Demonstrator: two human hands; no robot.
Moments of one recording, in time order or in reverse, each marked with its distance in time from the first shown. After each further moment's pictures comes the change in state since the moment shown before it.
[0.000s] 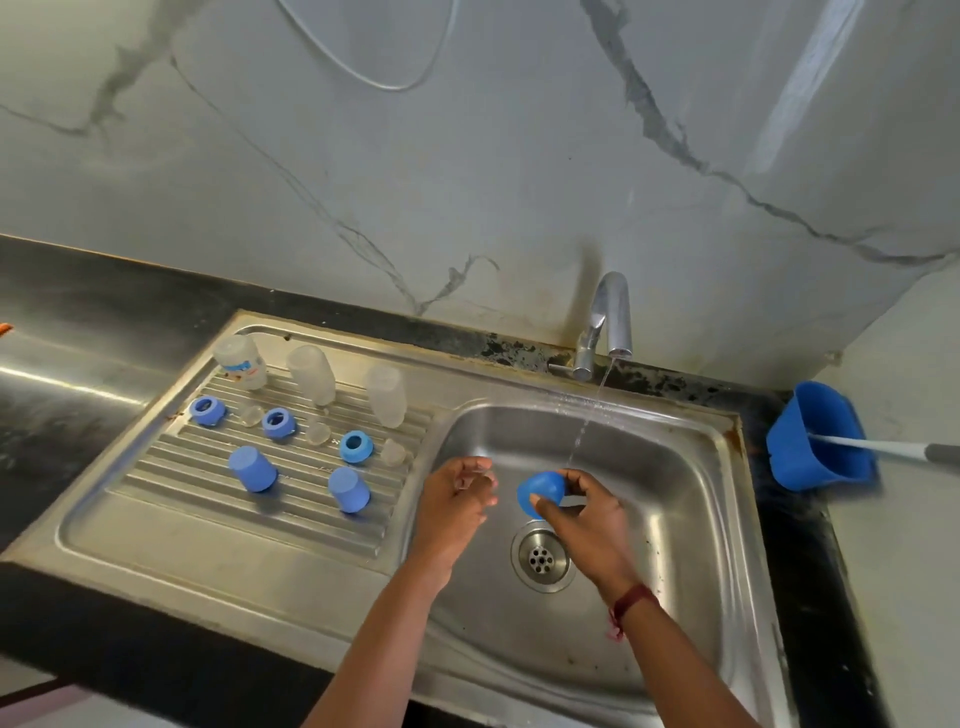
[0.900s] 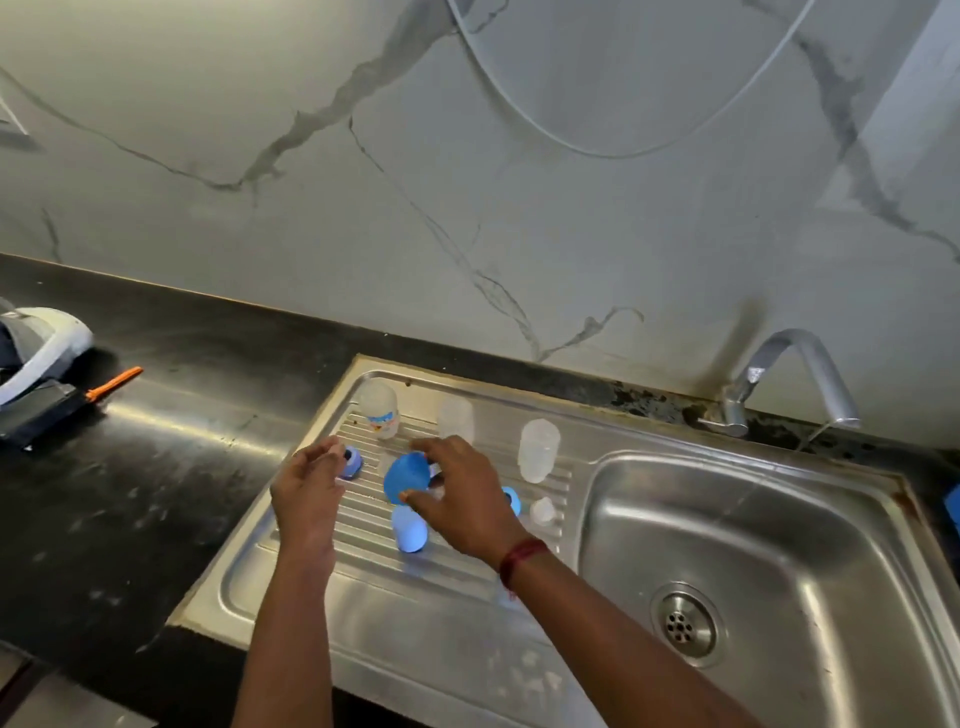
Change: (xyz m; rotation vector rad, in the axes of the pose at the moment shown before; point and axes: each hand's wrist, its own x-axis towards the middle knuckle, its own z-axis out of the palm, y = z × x) left_hand 0.092 0.066 -0.319 -0.231 0.512 0.143; right_hand 0.004 -0.177 0.291 -0.254 -0.388 -0.529
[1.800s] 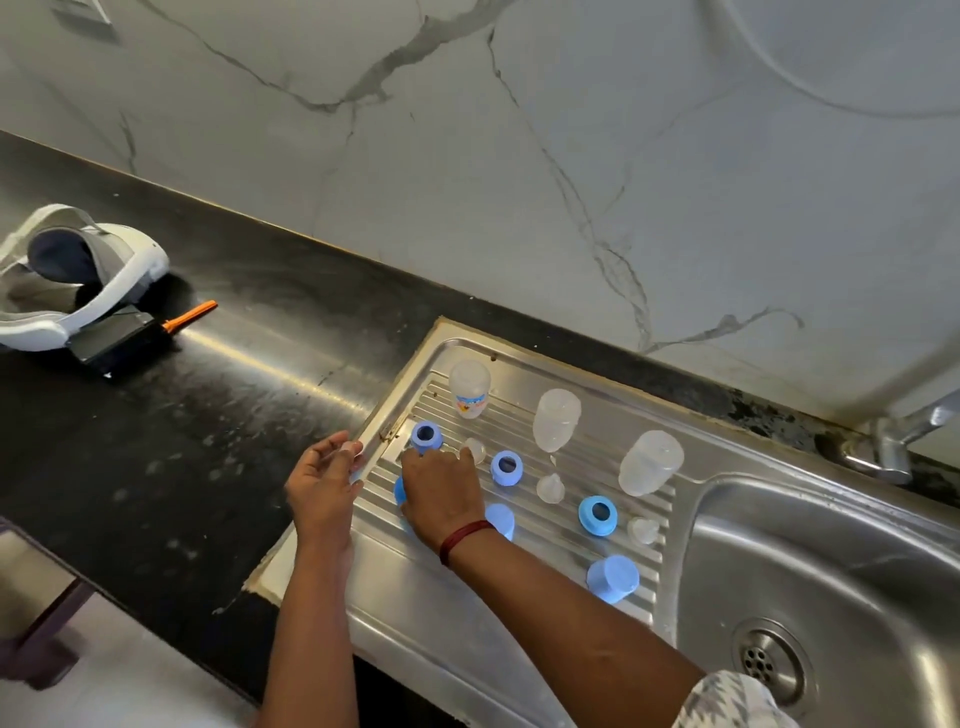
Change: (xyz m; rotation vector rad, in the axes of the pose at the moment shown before) left_hand 0.061 -0.018 -0.068 0.007 0.163 -0.113; right_hand 0.082 -0.009 0.147 -0.731 -0.276 -0.055
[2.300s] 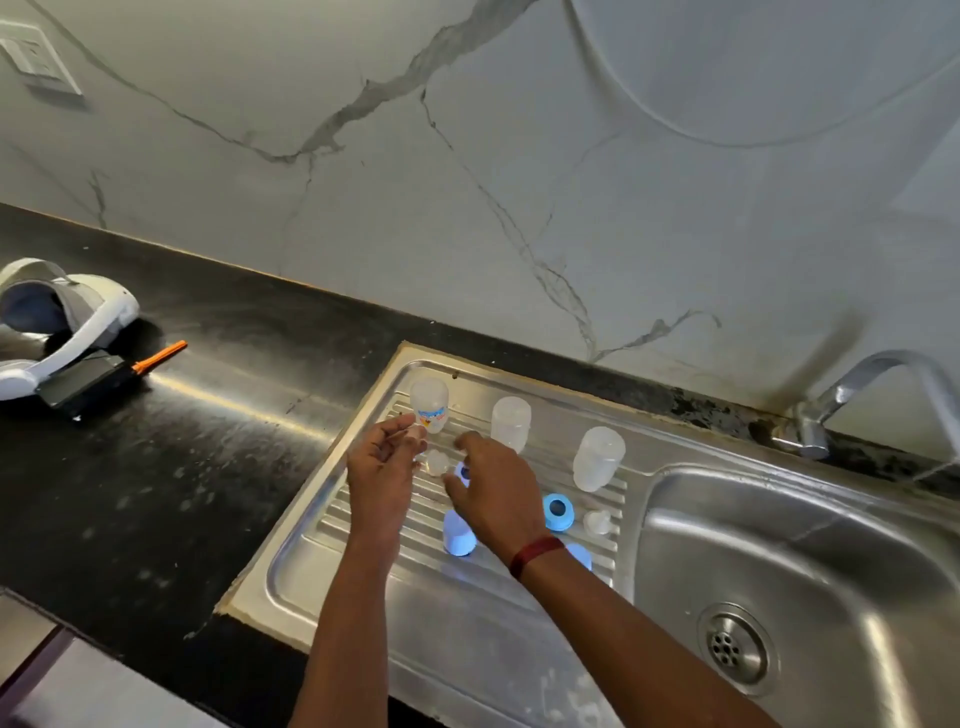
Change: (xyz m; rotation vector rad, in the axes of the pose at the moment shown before) left_hand -0.069 0.021 0.072 0.028 -0.323 0.207; right_hand -0.075 0.064 -0.065 0.440 0.299 0.186
